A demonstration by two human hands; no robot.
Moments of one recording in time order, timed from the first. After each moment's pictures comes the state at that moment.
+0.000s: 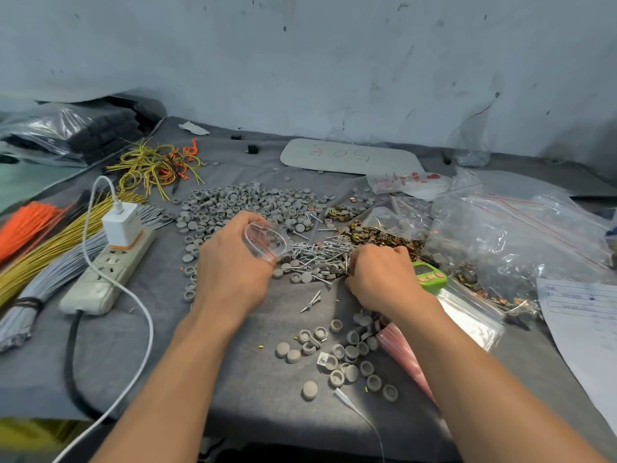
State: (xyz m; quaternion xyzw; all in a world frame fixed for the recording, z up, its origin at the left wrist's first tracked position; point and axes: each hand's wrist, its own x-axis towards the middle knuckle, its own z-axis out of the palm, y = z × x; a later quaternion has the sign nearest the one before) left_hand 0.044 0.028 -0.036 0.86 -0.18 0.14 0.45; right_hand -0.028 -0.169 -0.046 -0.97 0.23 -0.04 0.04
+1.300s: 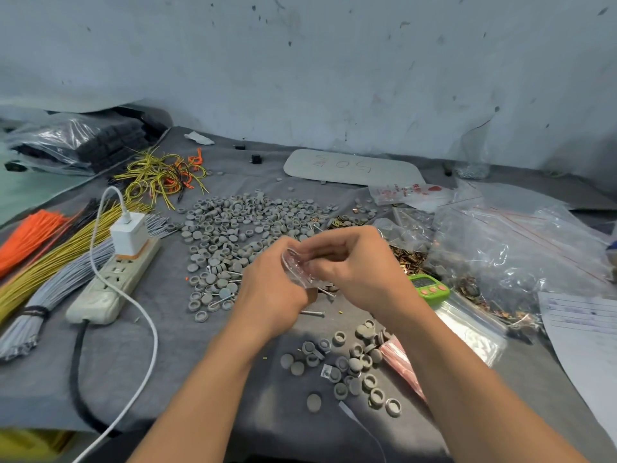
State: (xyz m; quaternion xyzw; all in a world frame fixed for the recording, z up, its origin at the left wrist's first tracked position) left_hand 0.028 0.007 -0.038 0.85 -0.25 -0.01 0.47; right_hand -0.041 -0.125 -0.001 -0.83 0.06 -0.18 0.52
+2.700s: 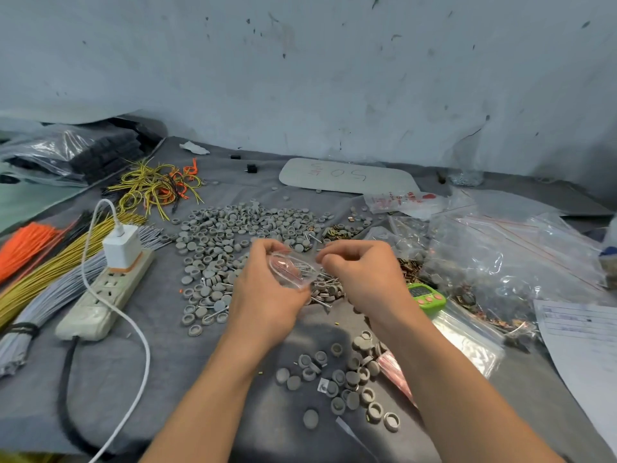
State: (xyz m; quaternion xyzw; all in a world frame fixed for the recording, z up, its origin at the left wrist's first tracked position) left_hand 0.025 0.003 -0.038 0.82 -0.17 0.01 0.55; right_hand -0.037 -0.130 -0.008 -0.79 0.23 -0.22 0.52
